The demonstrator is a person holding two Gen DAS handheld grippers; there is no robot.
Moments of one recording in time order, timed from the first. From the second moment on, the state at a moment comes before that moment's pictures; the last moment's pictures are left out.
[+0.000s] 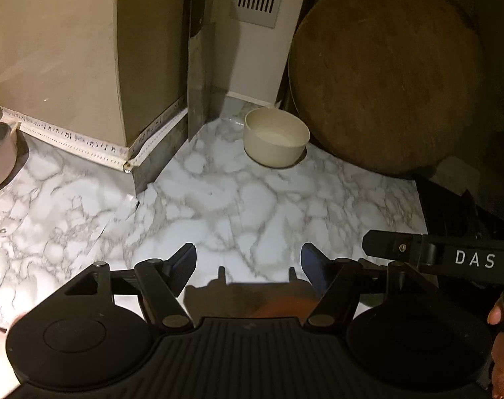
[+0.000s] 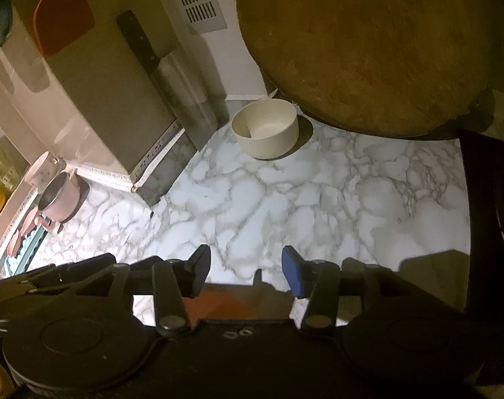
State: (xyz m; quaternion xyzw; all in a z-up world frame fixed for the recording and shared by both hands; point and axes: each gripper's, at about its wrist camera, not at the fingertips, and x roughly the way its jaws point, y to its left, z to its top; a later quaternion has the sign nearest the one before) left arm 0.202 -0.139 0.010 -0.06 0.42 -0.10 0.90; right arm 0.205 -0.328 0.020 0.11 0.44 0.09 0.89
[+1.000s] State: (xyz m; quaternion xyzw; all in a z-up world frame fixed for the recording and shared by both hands) left arm 0.361 -0.171 -0.008 -0.06 0.40 -0.05 0.91; right arm 0.346 -0.367 -0.001 0.10 0.41 0.02 0.91
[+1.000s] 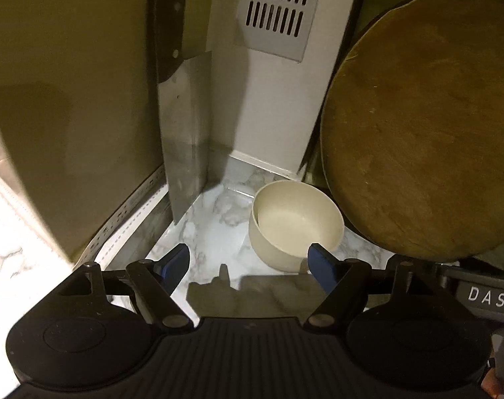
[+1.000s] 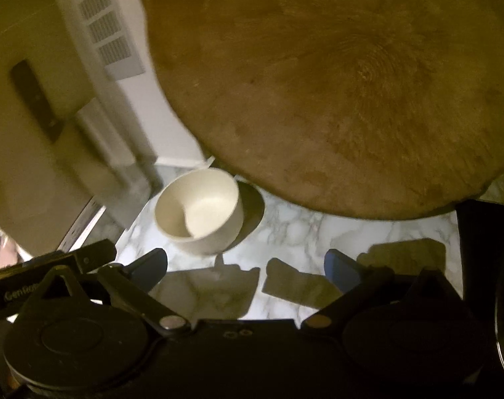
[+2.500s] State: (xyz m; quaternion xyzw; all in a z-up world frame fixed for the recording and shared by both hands) left arm 0.458 -0.196 -0.073 -0.07 0.45 -0.05 0.89; right arm 0.440 -0.359 -0.061 0.17 0.46 0.01 0.87
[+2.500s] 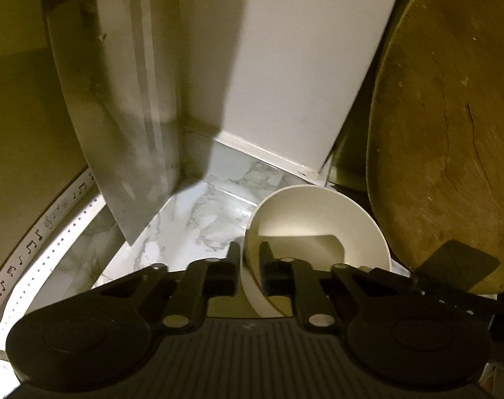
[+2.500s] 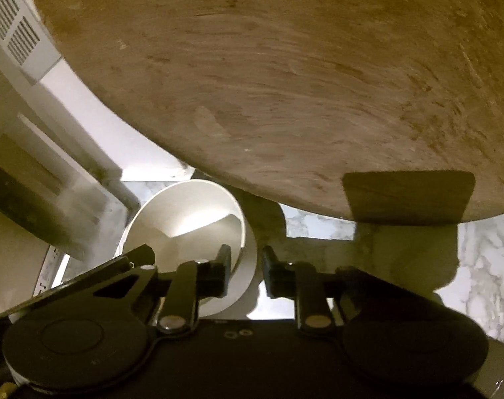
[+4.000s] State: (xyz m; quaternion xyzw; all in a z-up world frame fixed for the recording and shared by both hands) left arm 0.286 -0.143 0.018 -0.06 0.46 -0.07 0.89; right arm 0.290 -0.314 0.009 0.11 0.45 0.06 0.88
